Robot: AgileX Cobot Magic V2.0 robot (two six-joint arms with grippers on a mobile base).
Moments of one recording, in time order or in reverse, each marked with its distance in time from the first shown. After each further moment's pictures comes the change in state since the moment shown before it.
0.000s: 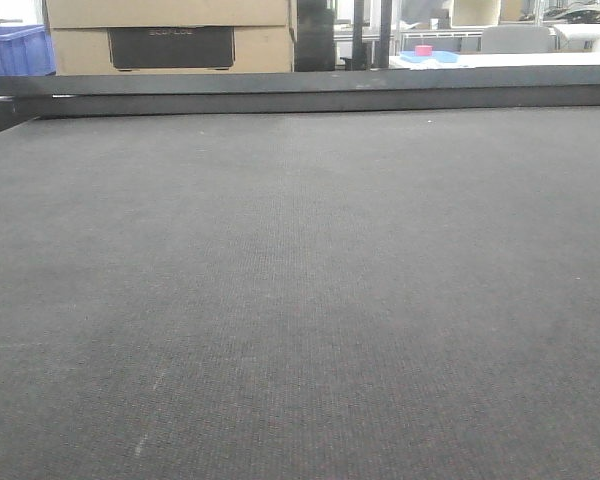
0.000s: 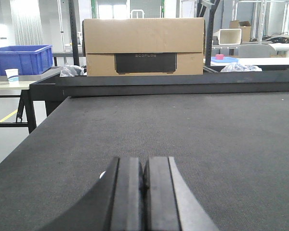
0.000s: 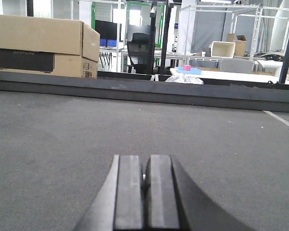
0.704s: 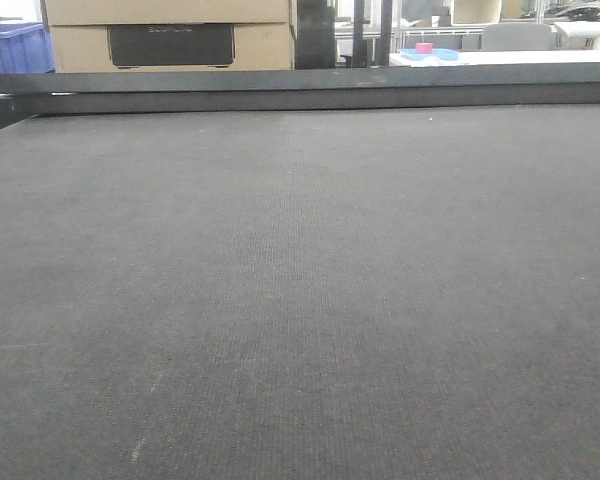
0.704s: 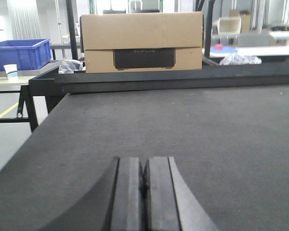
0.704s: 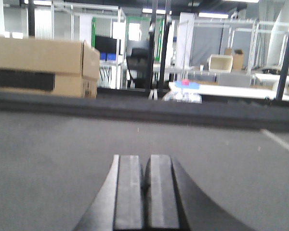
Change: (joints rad) left arm 0.000 -0.001 -0.168 0.039 0.221 0.000; right arm 0.000 -0.002 -0.135 0.000 0.069 0.000
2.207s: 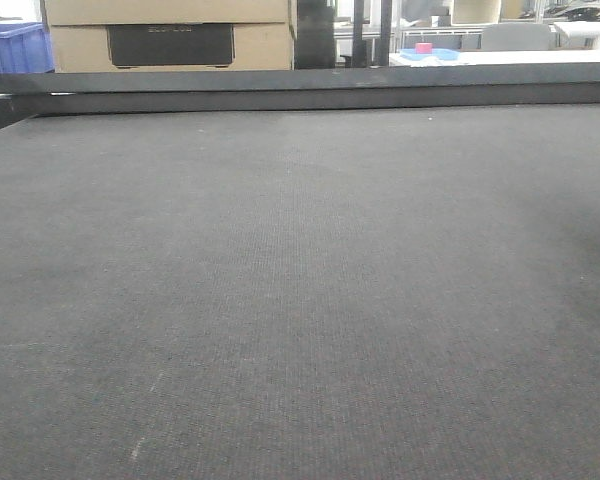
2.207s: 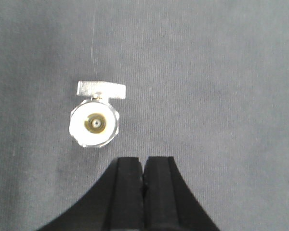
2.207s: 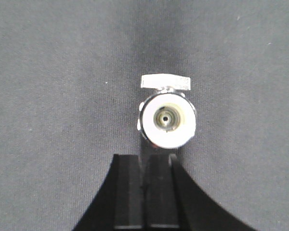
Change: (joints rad) left arm 0.181 1.213 -0.956 -0.223 0.911 0.051; right arm 0.000 1.248 -1.049 0.059 1.160 0.000
